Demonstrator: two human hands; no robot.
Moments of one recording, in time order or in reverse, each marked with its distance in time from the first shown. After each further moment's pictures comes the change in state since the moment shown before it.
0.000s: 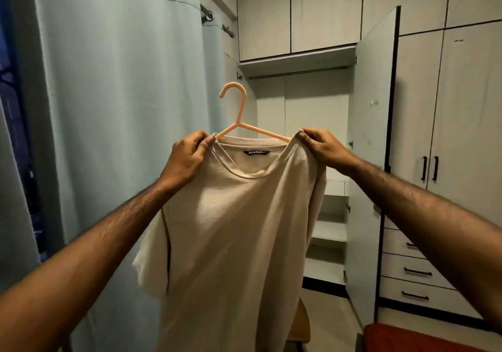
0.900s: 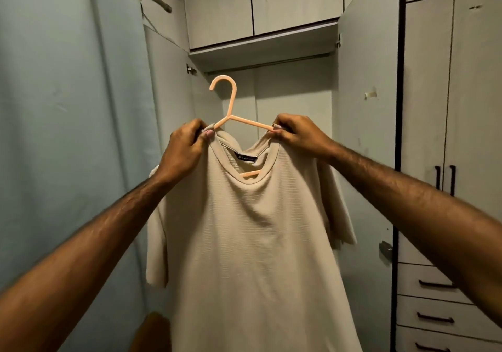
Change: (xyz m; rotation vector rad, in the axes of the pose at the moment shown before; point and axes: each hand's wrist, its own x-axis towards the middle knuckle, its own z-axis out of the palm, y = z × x) left_hand 0.278 -0.120 0.395 -0.023 0.010 0.113; right_hand 0.274 0.365 -0.080 -0.354 0.095 -0.170
